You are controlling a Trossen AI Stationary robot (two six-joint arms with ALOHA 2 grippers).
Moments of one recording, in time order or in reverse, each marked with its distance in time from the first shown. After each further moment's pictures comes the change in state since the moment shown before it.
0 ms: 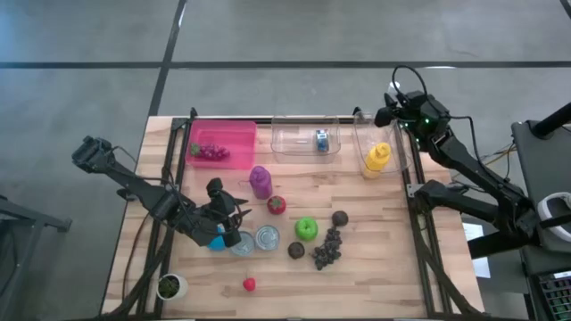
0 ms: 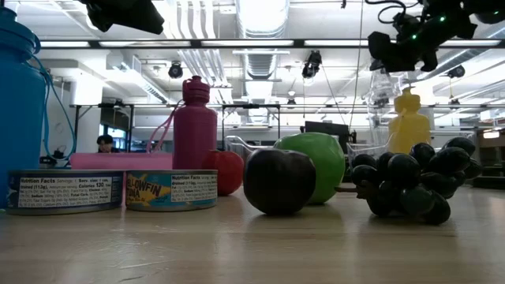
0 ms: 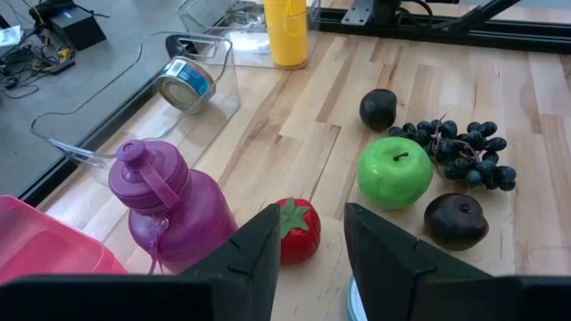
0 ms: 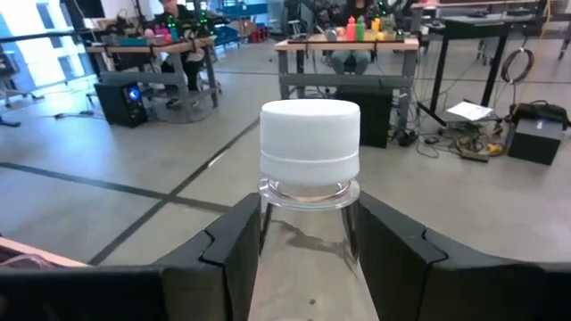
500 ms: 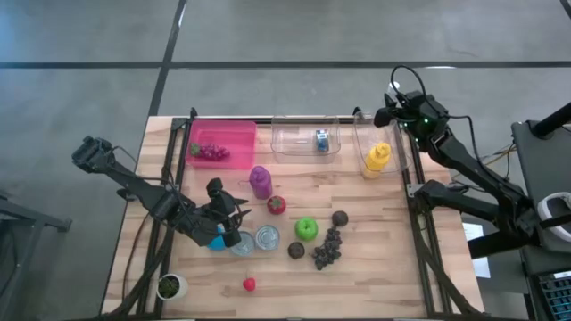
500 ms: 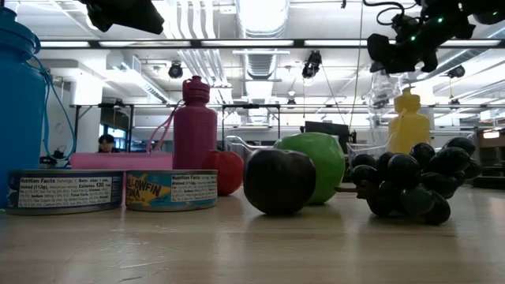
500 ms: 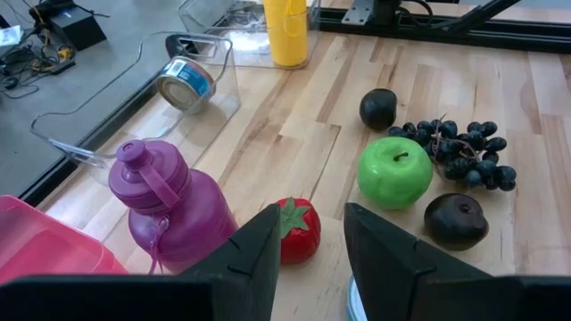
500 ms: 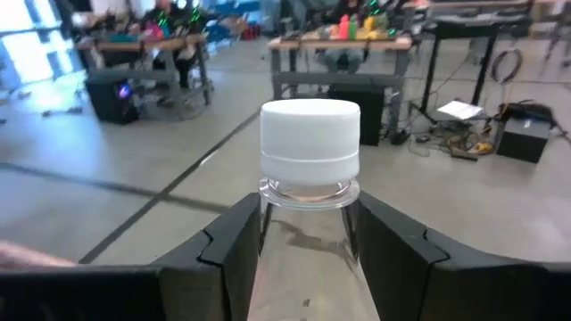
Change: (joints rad) left arm 0.000 0.000 0.000 0.000 0.000 0.000; right arm 0.007 0.016 0.000 0.011 0.033 -0.003
